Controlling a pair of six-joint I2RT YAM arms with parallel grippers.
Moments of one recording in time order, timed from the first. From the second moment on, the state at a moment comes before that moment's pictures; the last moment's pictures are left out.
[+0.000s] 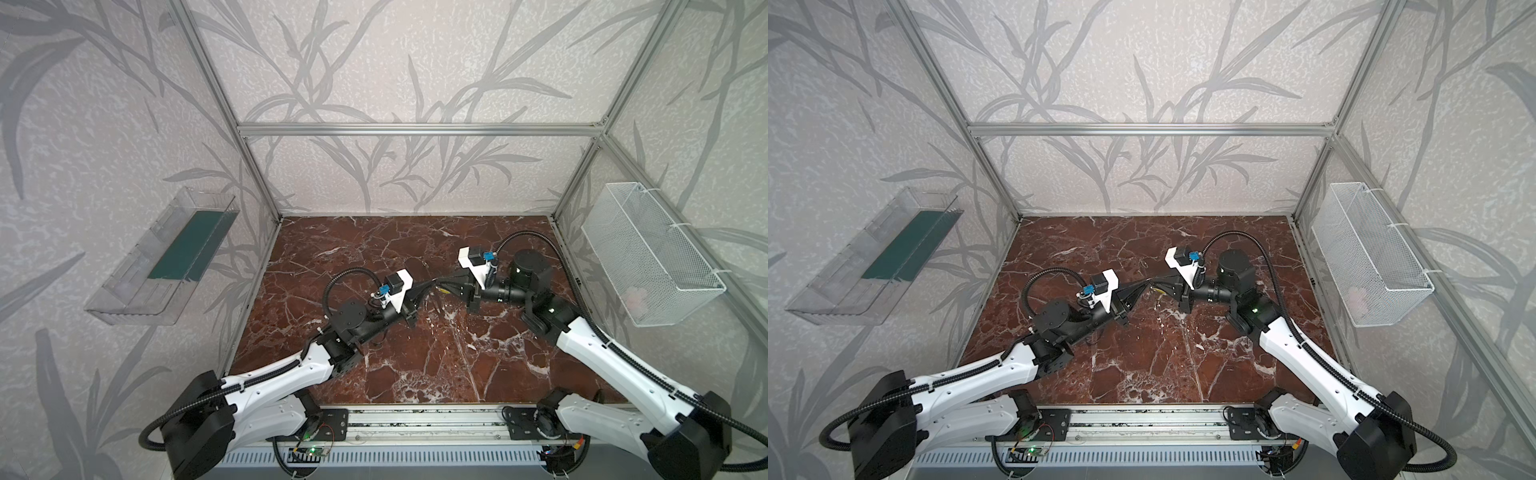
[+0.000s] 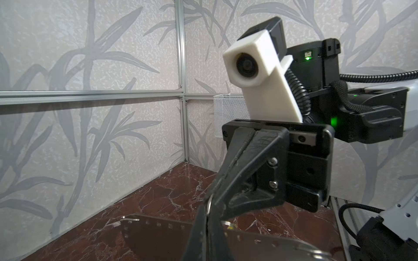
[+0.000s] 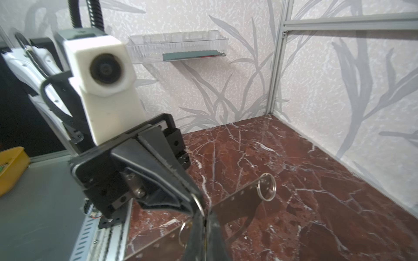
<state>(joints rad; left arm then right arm) -0.86 1.09 0.55 0.78 0.15 -0.03 0.57 1.08 0.88 0.05 -0.76 -0.03</state>
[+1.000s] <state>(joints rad) -0.86 1.00 0.96 -0.08 0.12 0.17 0.64 1.29 1.38 -0.71 -0.53 -0.60</state>
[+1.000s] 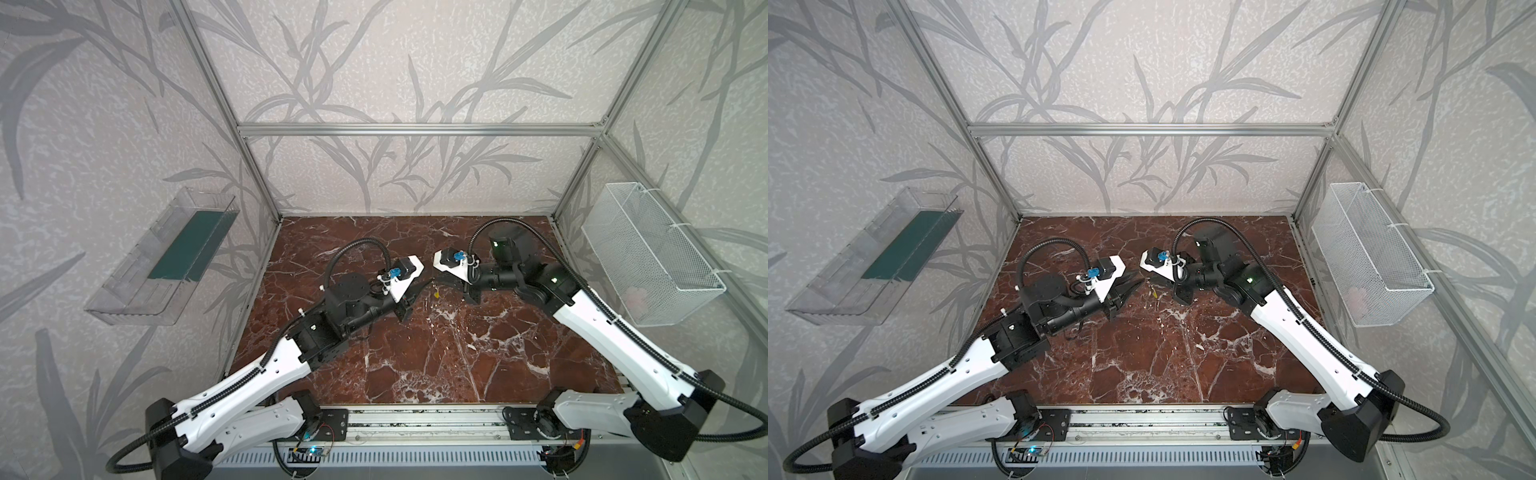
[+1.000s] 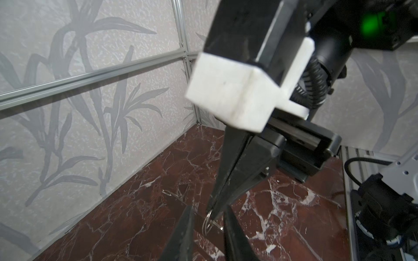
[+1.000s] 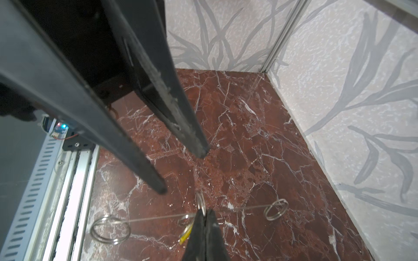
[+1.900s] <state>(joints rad) -0.83 1.03 0.93 -0.24 0.16 0.36 0.63 1.36 1.46 -0.90 -0.58 -0.73</state>
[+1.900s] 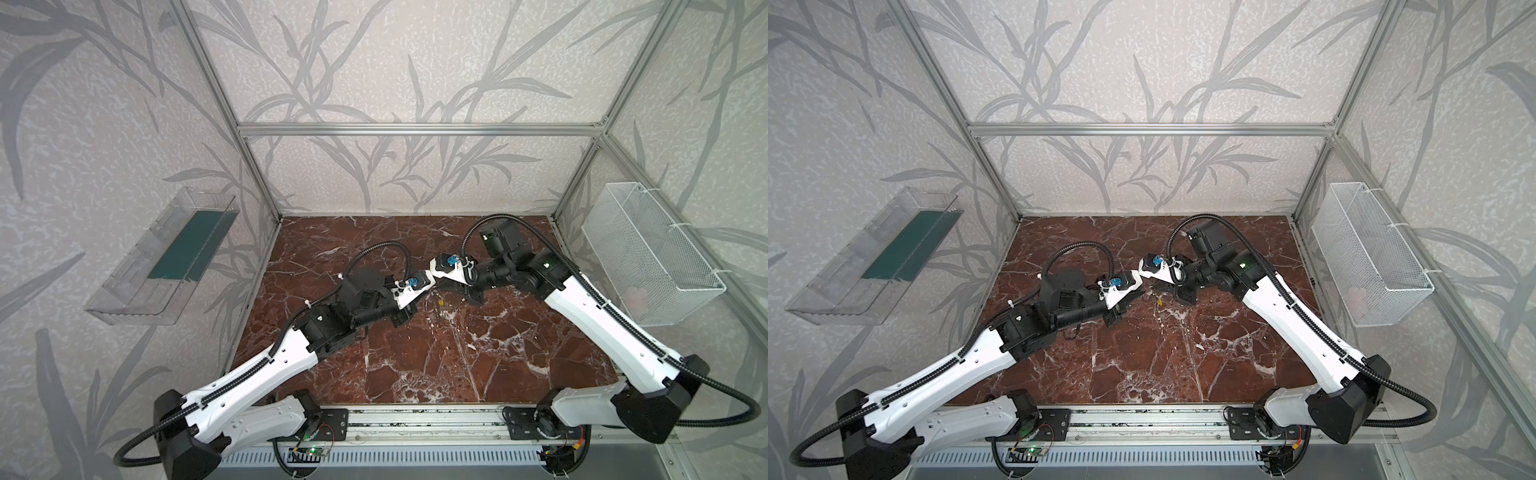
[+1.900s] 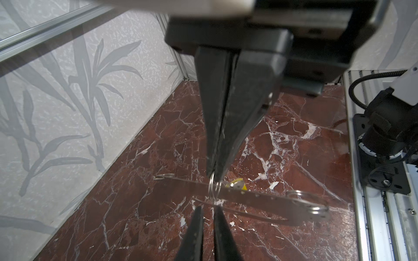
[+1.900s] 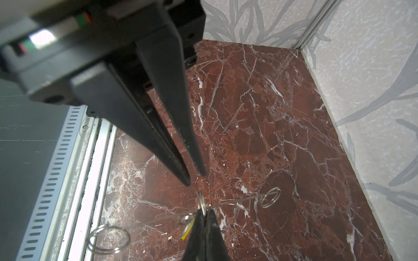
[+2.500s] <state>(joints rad) -0.79 1.01 0.90 -0.17 0.22 0.42 0.63 1.38 1.49 -0.90 -0.67 -0.74</state>
